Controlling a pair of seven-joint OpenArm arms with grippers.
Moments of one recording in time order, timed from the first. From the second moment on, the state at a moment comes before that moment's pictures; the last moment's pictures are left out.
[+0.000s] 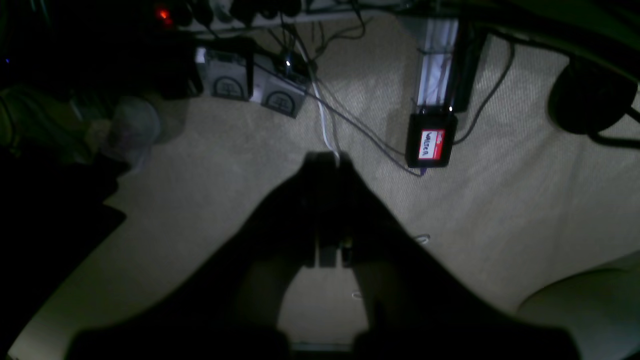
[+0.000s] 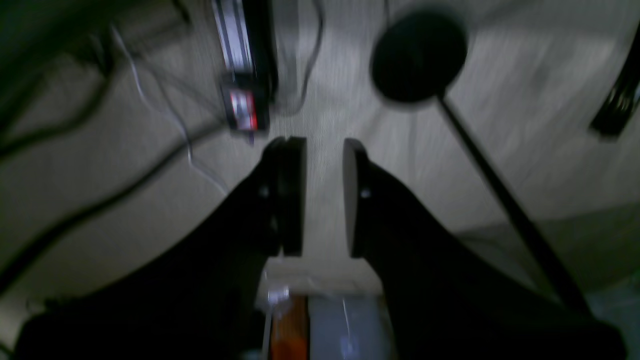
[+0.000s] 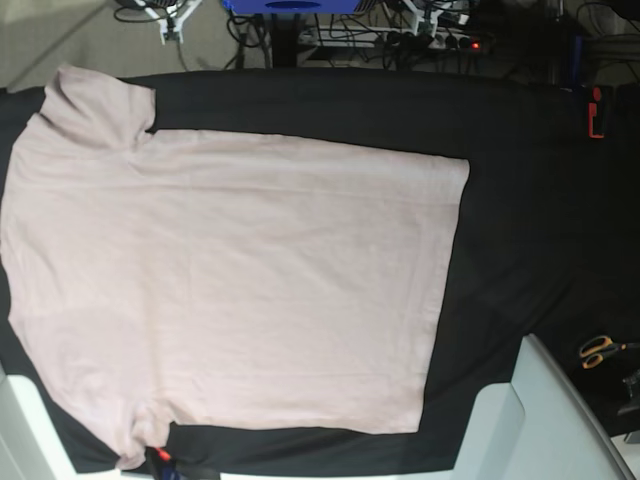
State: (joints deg) left arm 11.4 -6.3 1.2 10.5 0.9 -1.4 -5.7; right arm -7.6 1.5 1.2 7.4 -2.7 0.0 1.5
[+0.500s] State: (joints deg) left arm 12.1 -6.3 1.1 10.8 0.4 -1.4 -5.9; right arm -7.6 1.5 1.2 7.2 -2.7 0.0 1.5
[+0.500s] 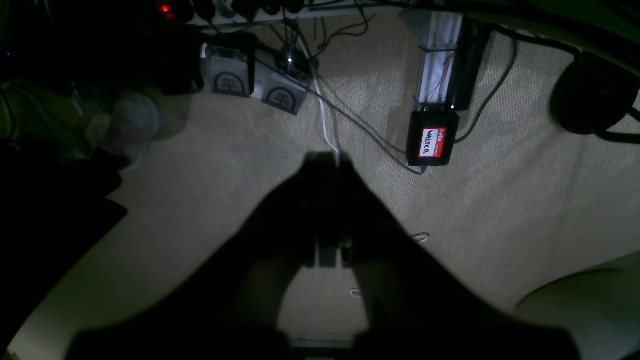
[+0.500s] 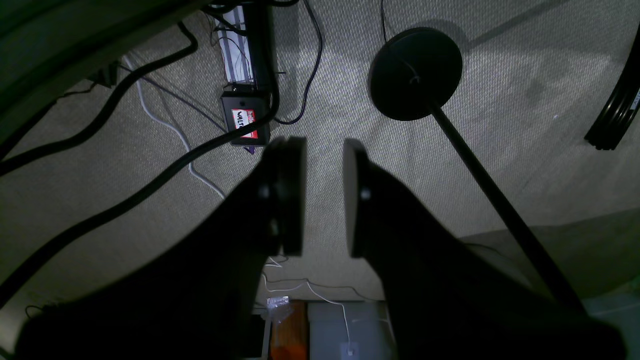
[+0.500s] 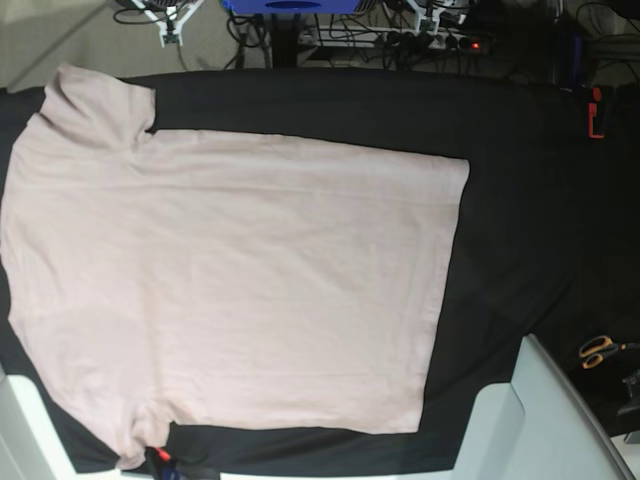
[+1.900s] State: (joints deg) left arm 44.6 -12.0 -12.5 65.0 0.2 -1.5 -5.5; right arm -40.9 -1.6 24.4 74.5 -2.2 0.4 -27.1
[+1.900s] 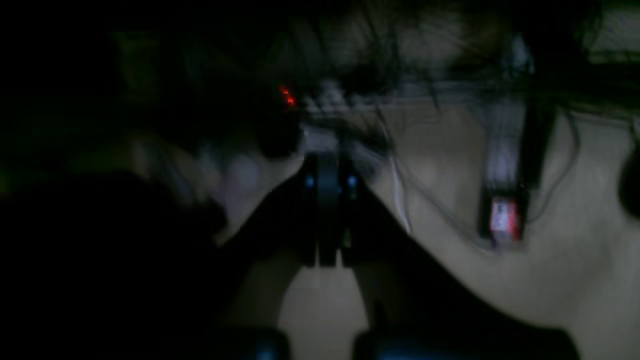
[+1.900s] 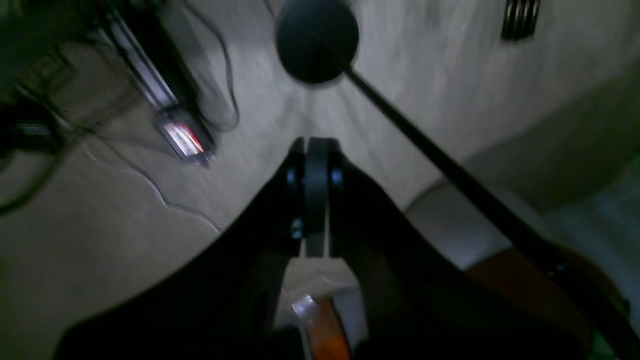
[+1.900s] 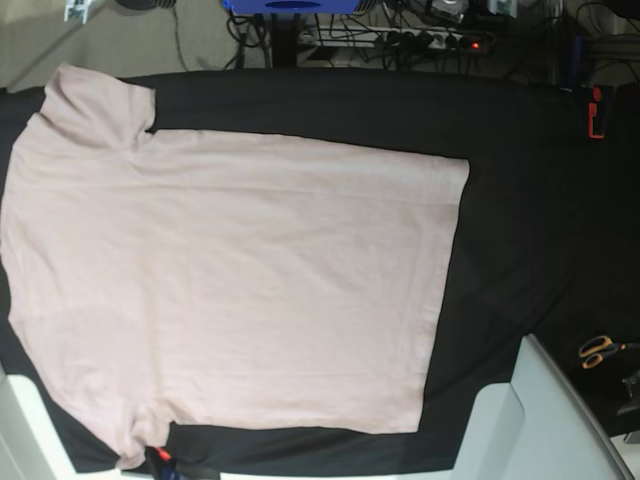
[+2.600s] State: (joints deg) left arm 36.4 -17.1 -21.3 99.3 -25.3 -13.4 14.7; right arm -18.5 -4.7 53.3 107.0 24.1 32.3 -65.0
